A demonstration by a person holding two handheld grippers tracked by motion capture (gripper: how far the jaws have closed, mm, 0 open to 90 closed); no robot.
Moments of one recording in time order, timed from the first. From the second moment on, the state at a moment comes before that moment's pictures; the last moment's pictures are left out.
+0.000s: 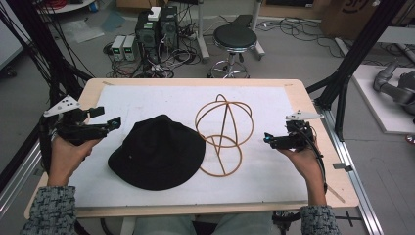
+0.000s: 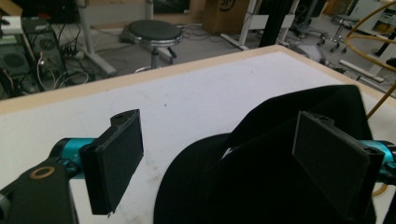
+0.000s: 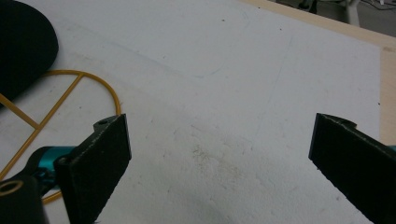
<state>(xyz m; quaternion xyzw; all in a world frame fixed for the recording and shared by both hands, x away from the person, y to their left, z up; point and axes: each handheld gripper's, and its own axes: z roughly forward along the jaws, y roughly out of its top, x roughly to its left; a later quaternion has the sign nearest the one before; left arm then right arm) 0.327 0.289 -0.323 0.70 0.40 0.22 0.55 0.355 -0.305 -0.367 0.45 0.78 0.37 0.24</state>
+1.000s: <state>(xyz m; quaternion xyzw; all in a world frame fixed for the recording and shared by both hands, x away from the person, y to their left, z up) 0.333 0.216 -0.326 0.72 0.31 0.19 0.59 0.347 -0.309 -0.371 0.45 0.78 0.37 0.24</state>
